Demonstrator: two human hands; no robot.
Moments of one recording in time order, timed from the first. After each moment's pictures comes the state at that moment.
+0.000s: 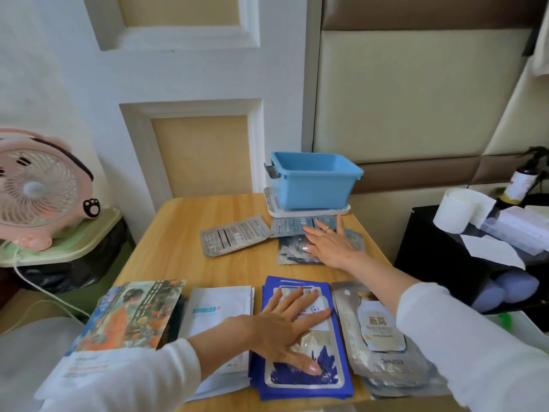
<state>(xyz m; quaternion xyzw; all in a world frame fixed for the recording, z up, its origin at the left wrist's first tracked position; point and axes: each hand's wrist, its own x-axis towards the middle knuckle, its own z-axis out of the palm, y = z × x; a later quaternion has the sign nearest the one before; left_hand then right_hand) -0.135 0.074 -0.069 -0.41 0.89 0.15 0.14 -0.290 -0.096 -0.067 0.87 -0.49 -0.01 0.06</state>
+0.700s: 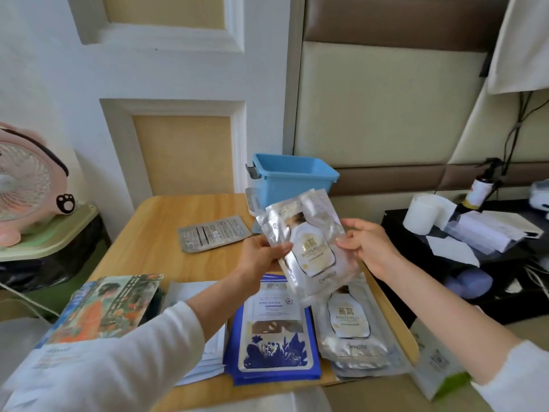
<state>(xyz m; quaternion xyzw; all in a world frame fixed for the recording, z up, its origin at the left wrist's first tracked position) -0.163 0.043 -0.014 -0.53 0.43 0.52 -0.52 -0.369 0.007 0.012 0.50 -0.52 0.46 -0.52</state>
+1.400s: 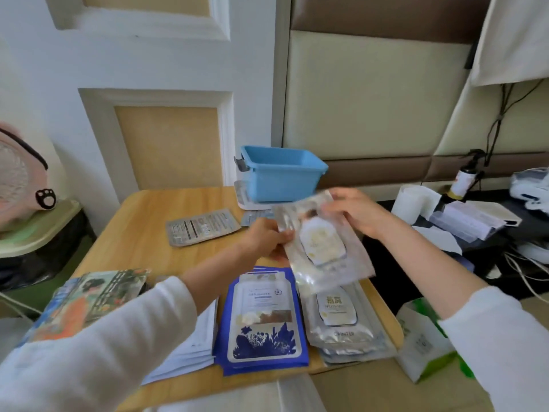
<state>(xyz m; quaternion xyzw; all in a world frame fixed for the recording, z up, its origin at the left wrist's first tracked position) -0.179 0.043 0.020 -0.54 0.56 0.51 -0.37 -0.380 -0.040 0.033 0.60 -0.45 0.38 -0.54</state>
